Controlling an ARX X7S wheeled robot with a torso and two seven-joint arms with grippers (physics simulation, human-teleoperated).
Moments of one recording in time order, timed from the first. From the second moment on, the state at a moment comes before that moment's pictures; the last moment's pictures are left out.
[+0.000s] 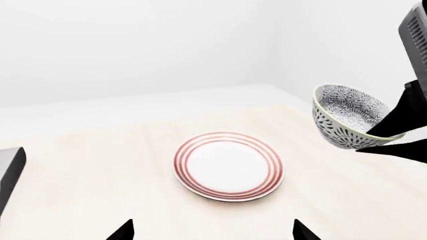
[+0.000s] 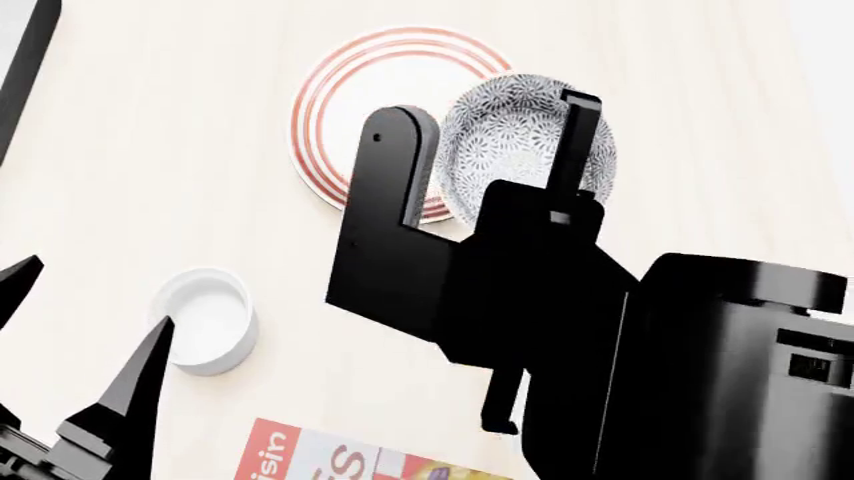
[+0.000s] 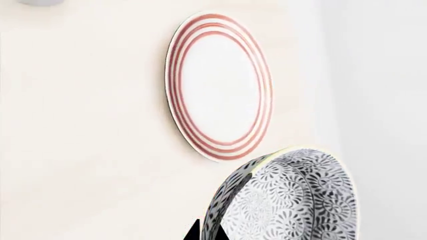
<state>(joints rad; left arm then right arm) -0.21 -0.63 0.13 0.69 -0.69 -0.44 -0.12 1.84 0.64 -1.54 -0.46 1.01 1.24 0.28</state>
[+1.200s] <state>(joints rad) -0.17 -0.65 0.12 0.66 -0.70 -0.38 -0.07 1.64 0.15 -1.60 0.58 0.59 0.67 0.06</state>
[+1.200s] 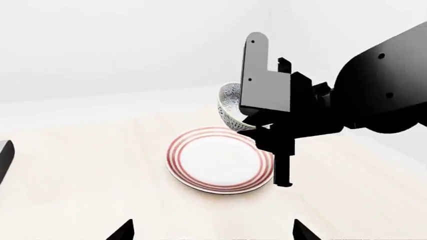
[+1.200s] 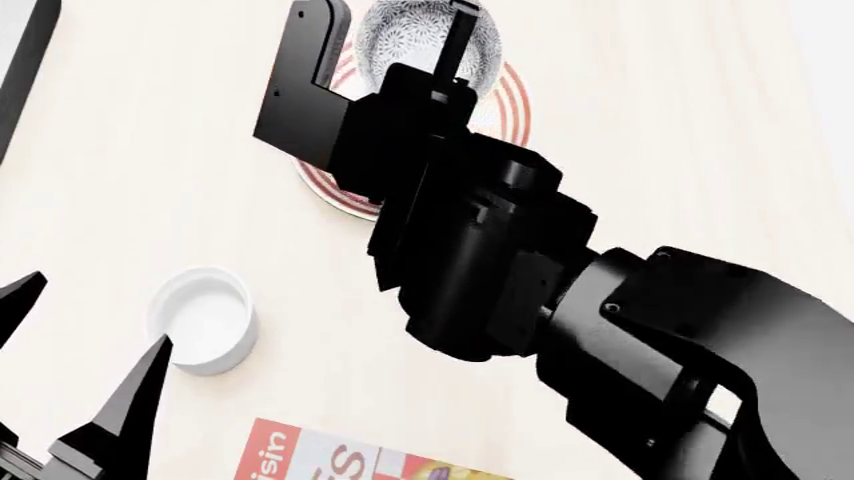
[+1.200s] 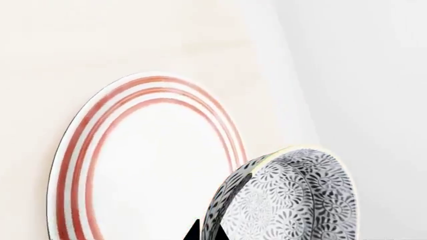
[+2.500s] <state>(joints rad) -0.13 -0.66 0.12 0.64 -0.71 -0.34 -0.05 1.56 0.06 -1.53 0.77 0.40 0.60 -0.01</state>
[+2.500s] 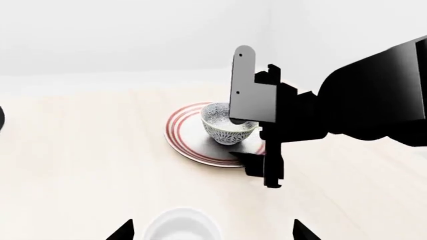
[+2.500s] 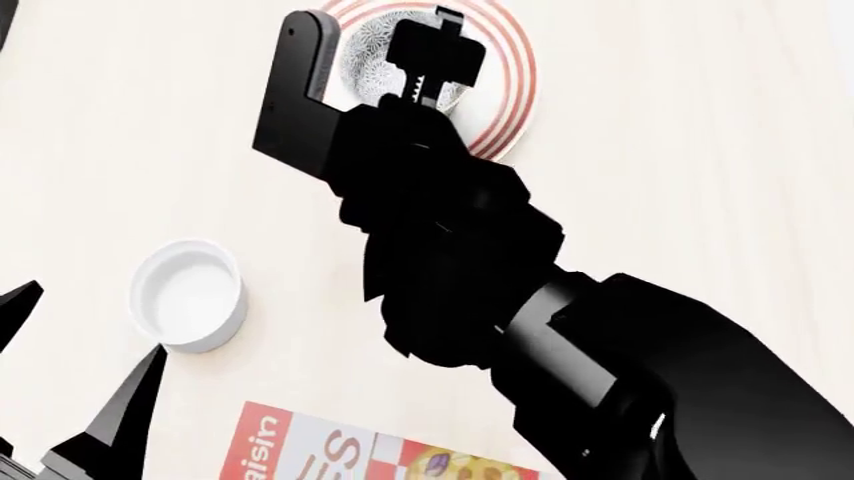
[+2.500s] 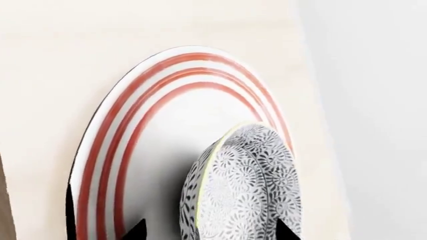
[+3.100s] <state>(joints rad) -0.11 -0.67 0.05 0.68 -0.74 -0.32 -0.11 1.55 0.65 -1.33 -0.25 0.70 0.85 0.24</state>
